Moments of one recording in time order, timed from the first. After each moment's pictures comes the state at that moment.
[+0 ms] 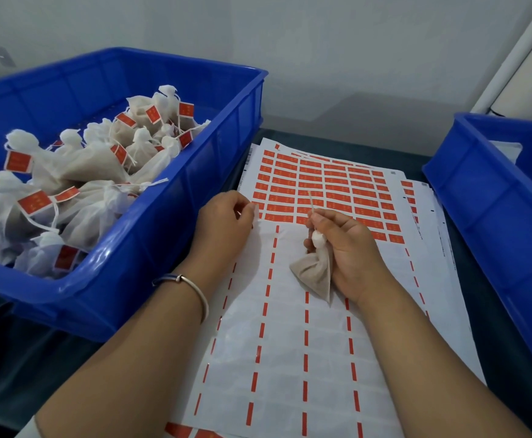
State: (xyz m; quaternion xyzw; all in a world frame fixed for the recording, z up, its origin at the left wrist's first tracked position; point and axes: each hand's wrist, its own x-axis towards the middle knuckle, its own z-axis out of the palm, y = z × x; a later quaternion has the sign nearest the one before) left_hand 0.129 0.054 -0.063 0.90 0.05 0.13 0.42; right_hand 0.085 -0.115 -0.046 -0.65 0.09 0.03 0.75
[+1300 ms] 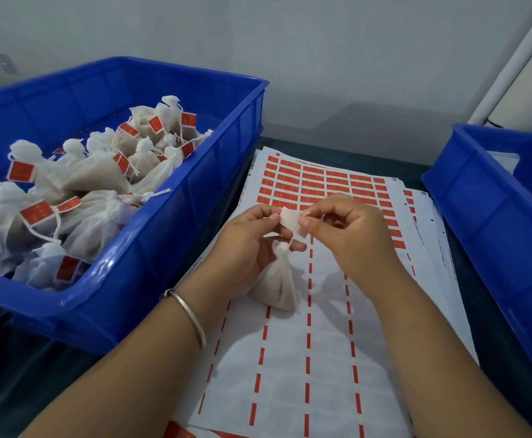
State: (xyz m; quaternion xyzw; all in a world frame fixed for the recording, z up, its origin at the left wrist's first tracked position) left_hand 0.099 0.035 -0.031 0.58 0.02 -0.12 0.81; right_hand 0.080 -0.111 -0.008 -0.83 -0.11 -0.14 0.52
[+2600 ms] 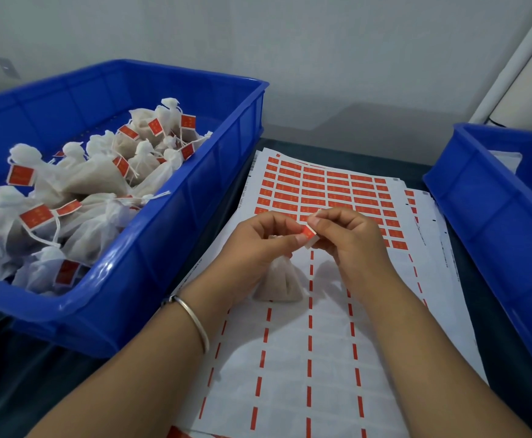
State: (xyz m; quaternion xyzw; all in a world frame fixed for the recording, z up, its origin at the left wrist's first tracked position) left_hand 0.094 0.030 -0.037 0.69 -0.03 -0.09 0.72; right_hand 0.096 -0.117 -0.037 -0.73 -0.01 -0.08 0.68
